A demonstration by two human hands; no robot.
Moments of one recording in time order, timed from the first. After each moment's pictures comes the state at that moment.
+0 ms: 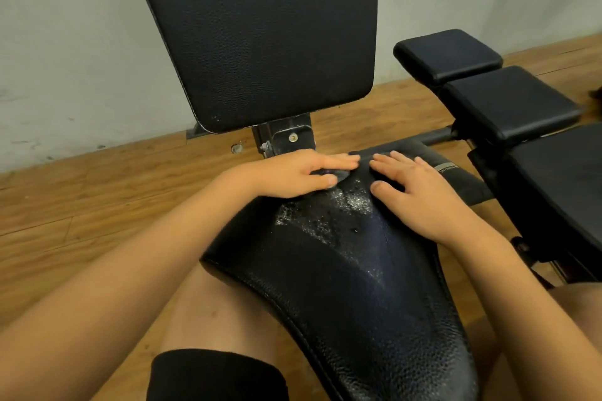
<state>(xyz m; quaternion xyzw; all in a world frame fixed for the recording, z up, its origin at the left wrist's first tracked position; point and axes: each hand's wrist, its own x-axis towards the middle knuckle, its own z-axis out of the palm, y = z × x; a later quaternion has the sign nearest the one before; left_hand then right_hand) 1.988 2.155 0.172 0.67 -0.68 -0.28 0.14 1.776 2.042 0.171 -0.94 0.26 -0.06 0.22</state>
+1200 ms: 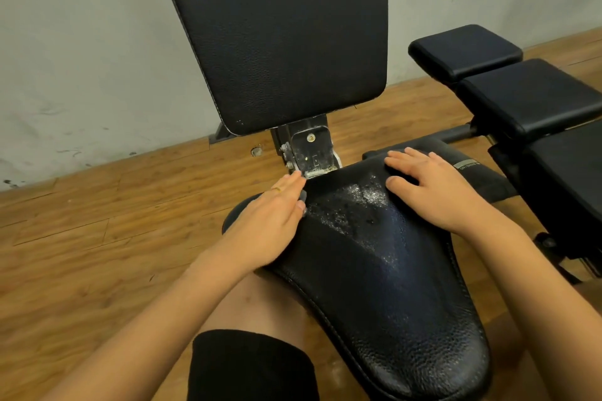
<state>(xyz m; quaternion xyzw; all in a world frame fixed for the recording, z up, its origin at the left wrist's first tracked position) 1.935 2.258 0.169 0.85 -0.50 -0.13 0.13 1.773 2.041 0.171 -0.94 0.26 -0.05 0.23</state>
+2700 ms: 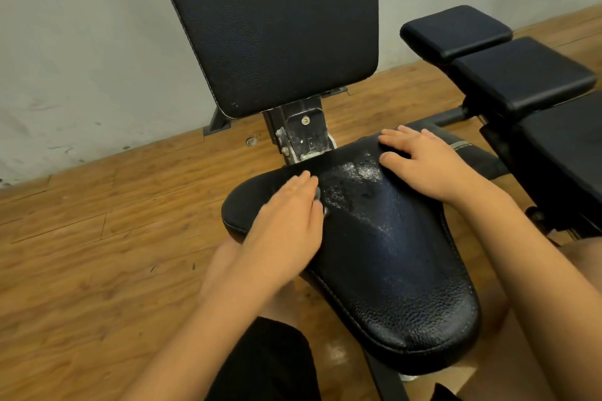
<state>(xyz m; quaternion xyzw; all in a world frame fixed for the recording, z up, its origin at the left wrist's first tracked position) 1.869 2.271 0.189 0.87 -0.44 -0.12 0.17 1.775 2.049 0.177 -0.94 0.27 -0.05 0.22</state>
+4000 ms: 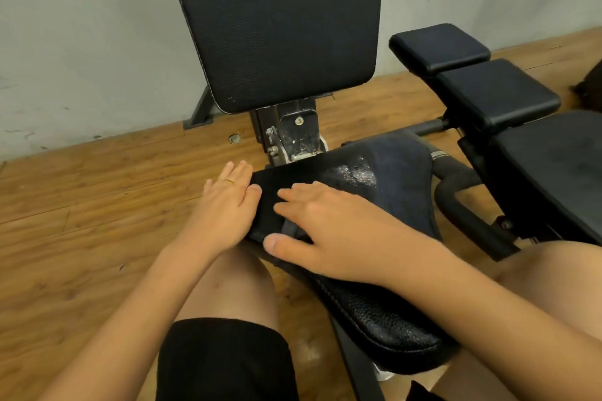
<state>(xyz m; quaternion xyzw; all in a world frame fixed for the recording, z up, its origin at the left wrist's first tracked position) 1.952 2.297 0.163 0.89 -0.39 -0.16 0.16 1.786 2.187 0.225 -0.99 0.05 0.03 0.15</state>
